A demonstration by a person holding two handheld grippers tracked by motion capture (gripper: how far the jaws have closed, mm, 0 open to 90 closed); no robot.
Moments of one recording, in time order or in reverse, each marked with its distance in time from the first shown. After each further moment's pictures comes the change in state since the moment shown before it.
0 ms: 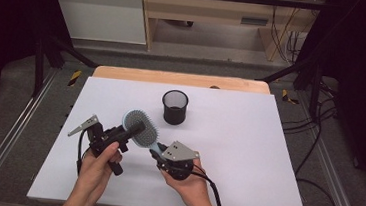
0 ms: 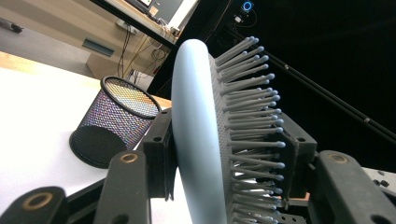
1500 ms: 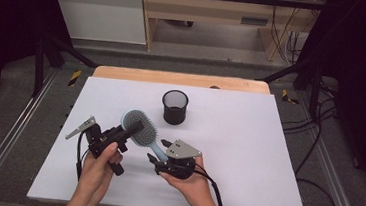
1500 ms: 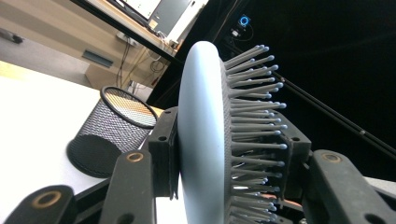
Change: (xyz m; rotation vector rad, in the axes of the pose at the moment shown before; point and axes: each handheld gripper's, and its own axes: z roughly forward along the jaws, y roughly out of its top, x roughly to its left) left arm 0.000 -0.002 -0.004 -0.061 -0.003 -0.010; right arm -0.006 -0.003 0.000 0.002 0.022 0.054
